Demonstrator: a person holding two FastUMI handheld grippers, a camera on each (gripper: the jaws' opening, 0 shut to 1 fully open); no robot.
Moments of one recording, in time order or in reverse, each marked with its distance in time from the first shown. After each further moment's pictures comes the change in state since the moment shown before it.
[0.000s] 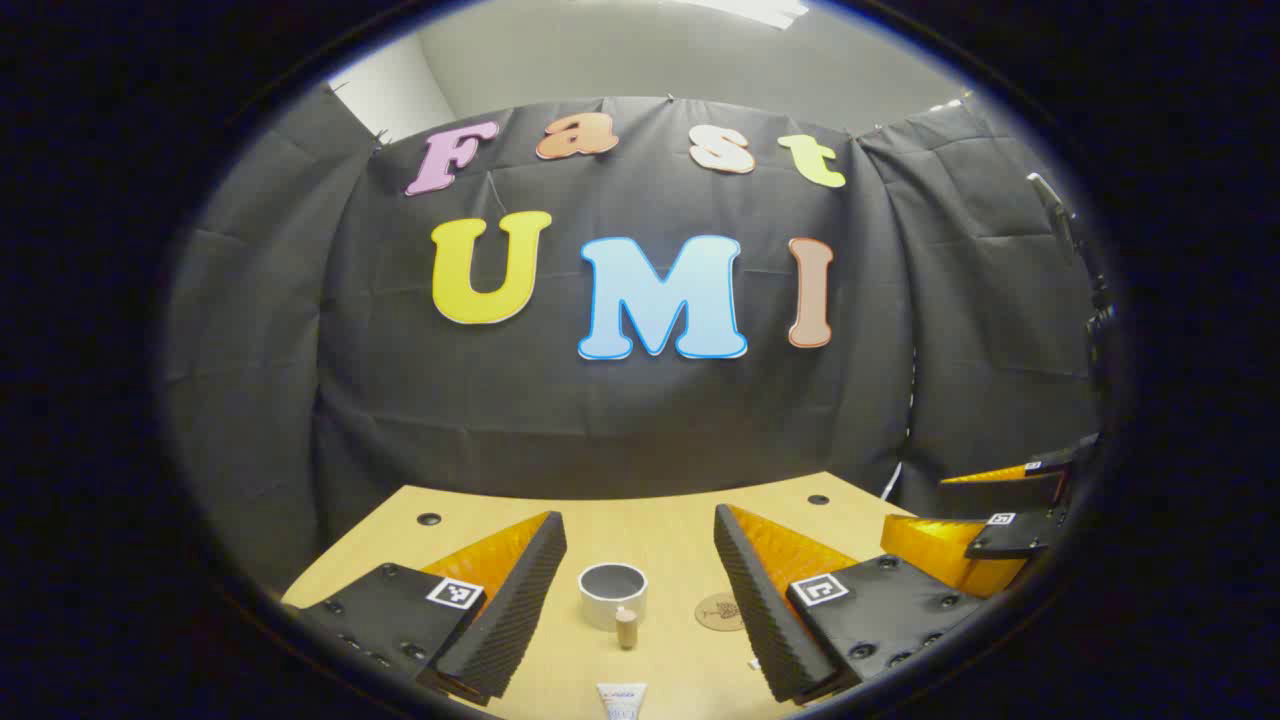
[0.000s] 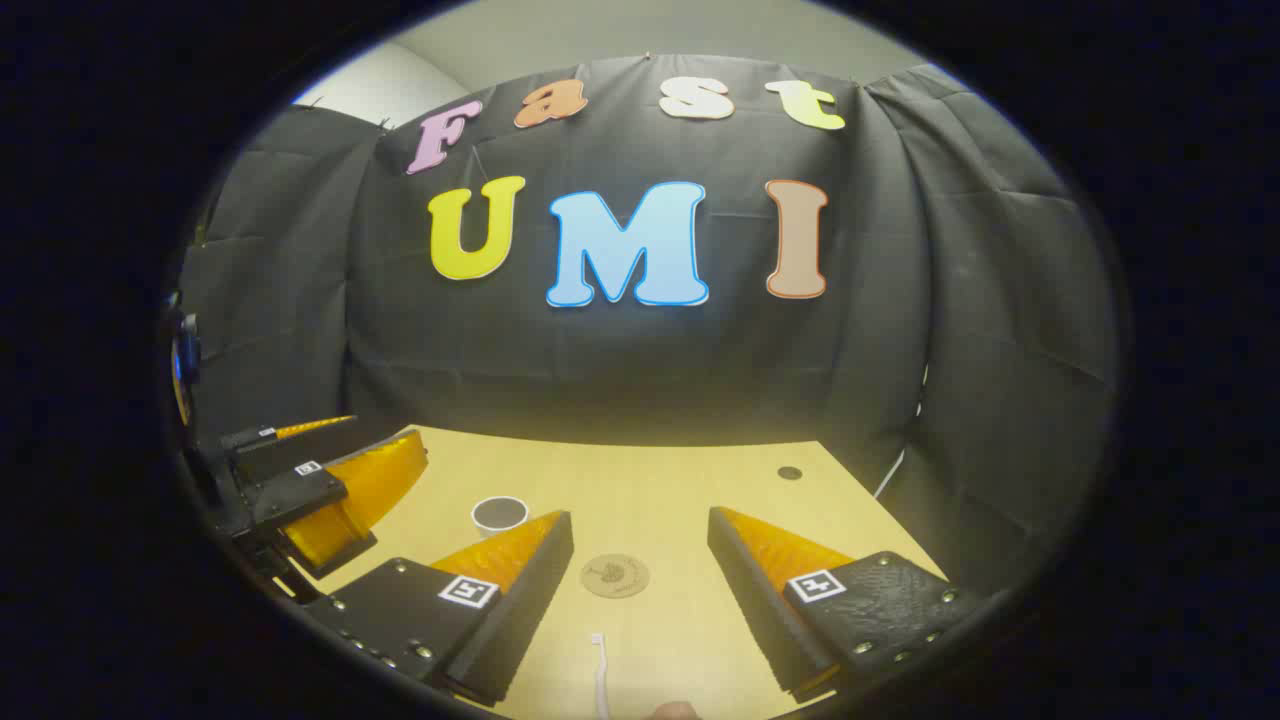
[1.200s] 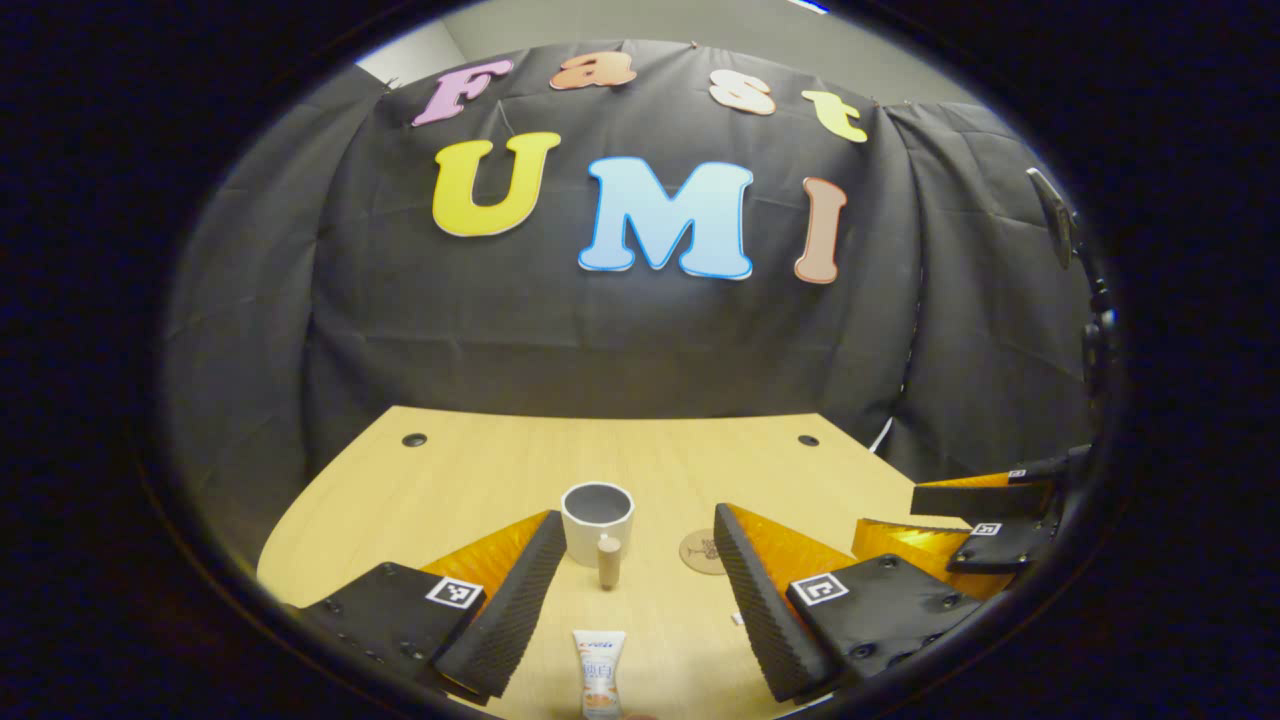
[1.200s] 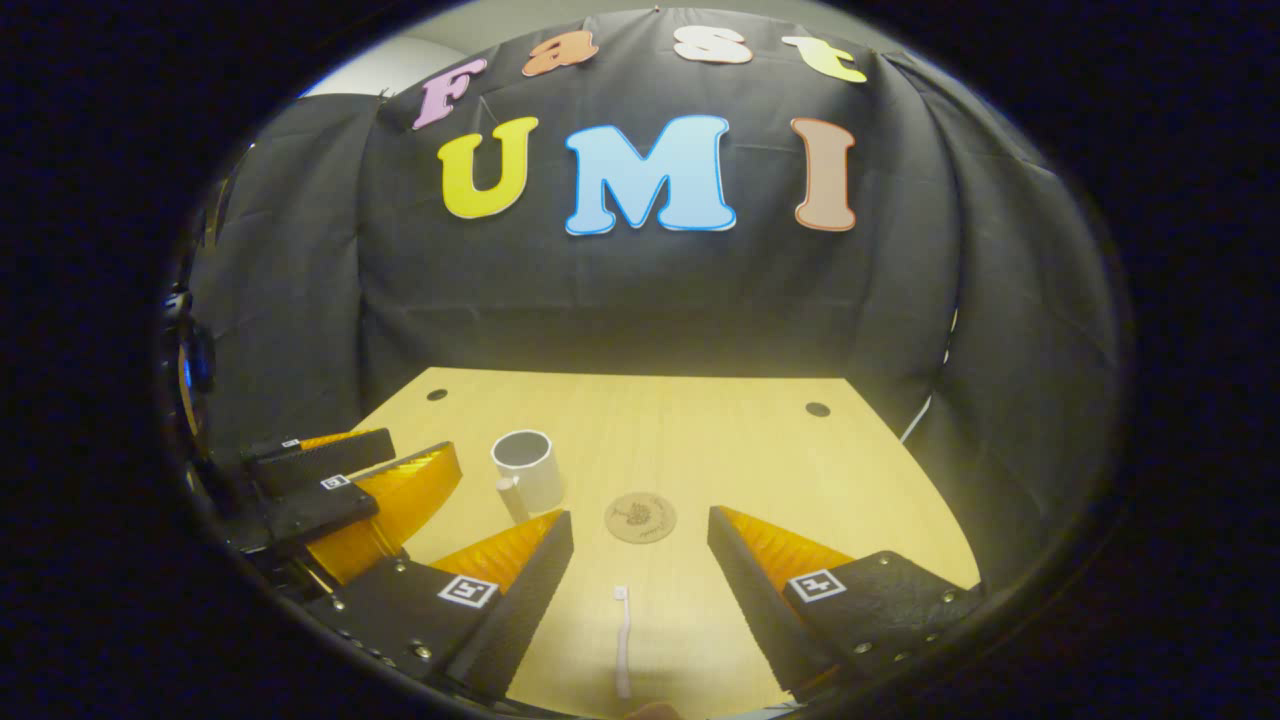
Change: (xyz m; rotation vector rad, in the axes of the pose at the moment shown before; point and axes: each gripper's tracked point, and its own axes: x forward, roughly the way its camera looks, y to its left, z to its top) left arm -0.004 0.000 -0.084 -0.080 0.254 -0.002; right arm 0.004 0.023 -0.061 0.004 0.229 0.068
